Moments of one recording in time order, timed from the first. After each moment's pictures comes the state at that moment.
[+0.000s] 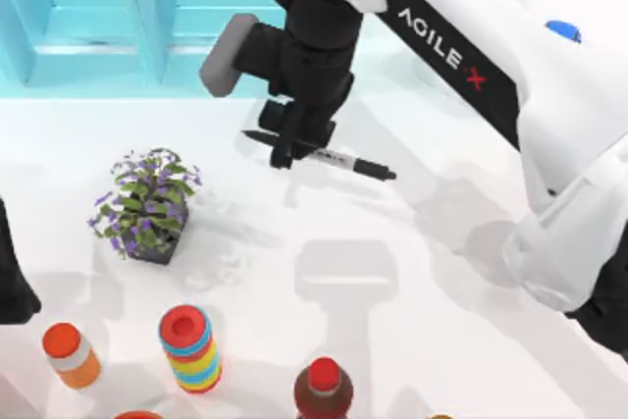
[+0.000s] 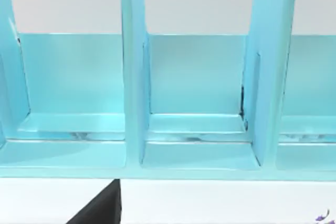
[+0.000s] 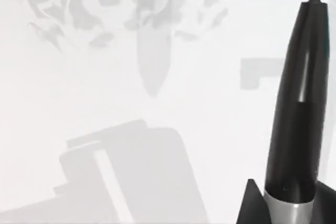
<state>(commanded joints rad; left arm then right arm) 0.00 0.00 0.00 0.00 0.00 0.00 0.68 2.71 2.90 -1.65 -0.08 -0.55</state>
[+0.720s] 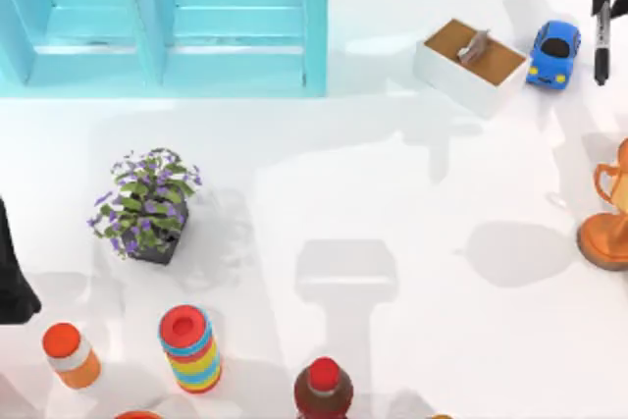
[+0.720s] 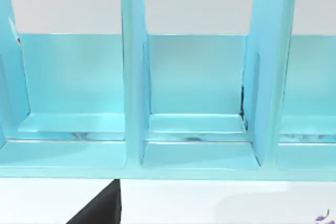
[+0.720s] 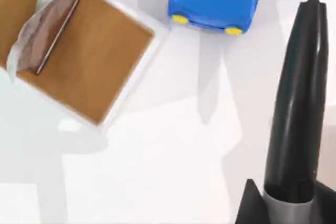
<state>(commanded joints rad) 0.00 0.00 0.00 0.00 0.00 0.00 0.07 2.45 2.58 -1.48 -0.01 0.30</state>
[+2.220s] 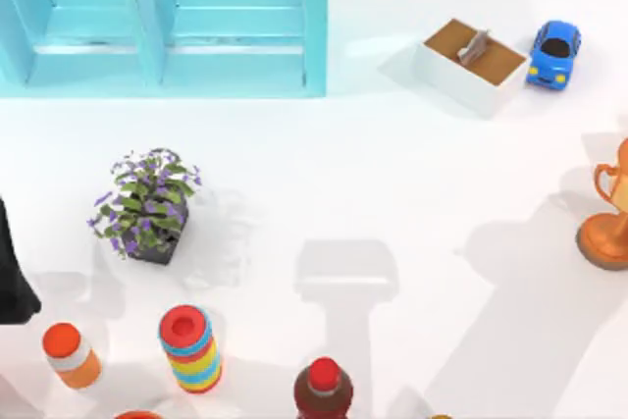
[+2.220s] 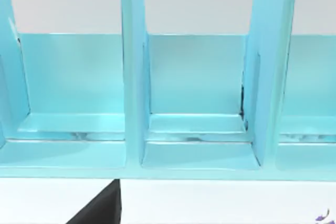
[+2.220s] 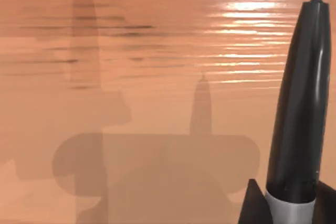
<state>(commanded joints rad) 0.00 0.00 0.00 0.00 0.00 0.00 -0.49 2.16 1.86 -1.43 0.20 1.07</state>
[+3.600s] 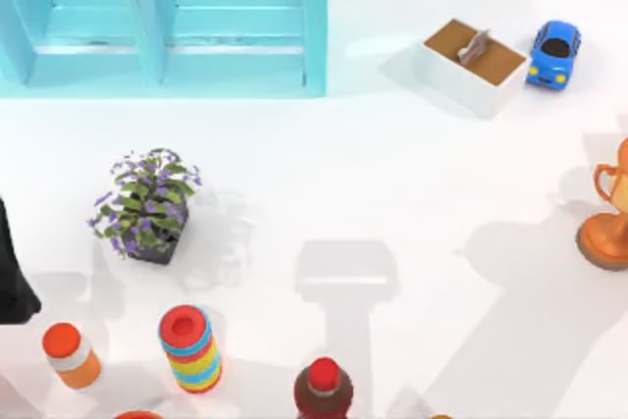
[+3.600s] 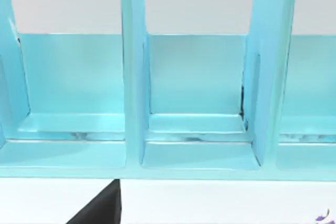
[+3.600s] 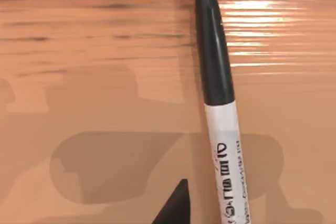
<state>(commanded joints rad) 0.00 0.00 0.00 0.00 0.00 0.00 -0.46 2.12 1.69 -1.31 0.20 1.10</state>
